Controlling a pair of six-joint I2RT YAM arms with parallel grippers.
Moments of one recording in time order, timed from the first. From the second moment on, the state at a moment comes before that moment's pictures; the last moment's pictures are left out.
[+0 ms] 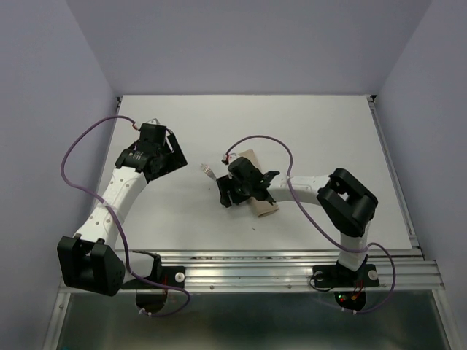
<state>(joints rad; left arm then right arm) -0.23 1.24 1.10 -0.76 -0.12 -0.58 0.89 1.86 1.14 -0.10 0.00 0.41</state>
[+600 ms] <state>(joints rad) -0.23 1.18 1.31 -0.86 -0.13 -0.58 1.14 2.17 1.53 -0.06 -0.10 0.39</state>
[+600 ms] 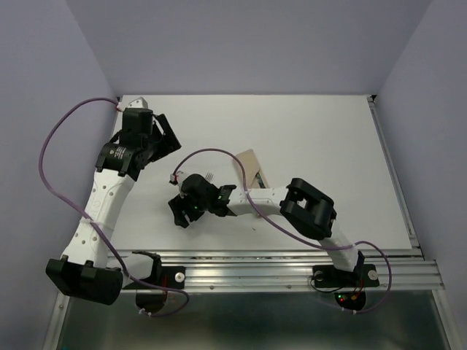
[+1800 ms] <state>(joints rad) -0.18 1.18 1.45 -0.91 -0.16 -0.57 1.03 2.29 1.67 0.01 0.21 -0.18</state>
